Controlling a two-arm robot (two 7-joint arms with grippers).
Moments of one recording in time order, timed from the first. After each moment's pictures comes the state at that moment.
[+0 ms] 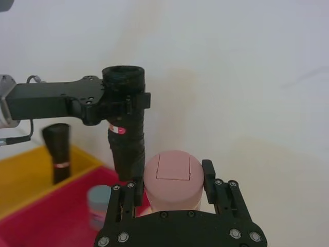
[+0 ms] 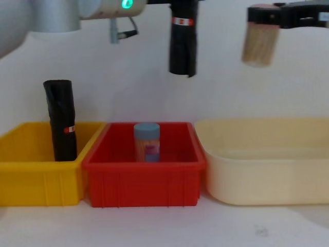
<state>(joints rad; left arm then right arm) -0.85 0.06 0.44 -1.19 -0.27 0.17 -0.37 0.48 0.45 -0.33 -1.62 0.42 0.19 0.31</state>
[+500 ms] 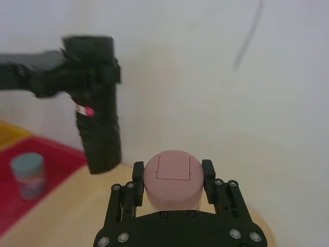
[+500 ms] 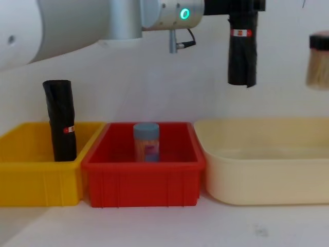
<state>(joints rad) -1.06 -0.12 0.48 -0.74 -0.34 0.05 -0.55 0.40 0.51 -0.23 -1.59 0.40 0.23 0.23</state>
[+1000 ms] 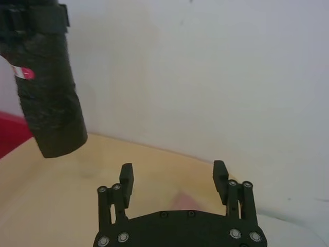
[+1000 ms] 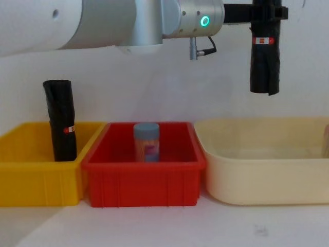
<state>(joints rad) -1.17 -0.21 0.48 -0.48 -0.38 -0.02 -0.65 0.43 0.51 -0.21 -1.44 0.38 0.24 0.22</state>
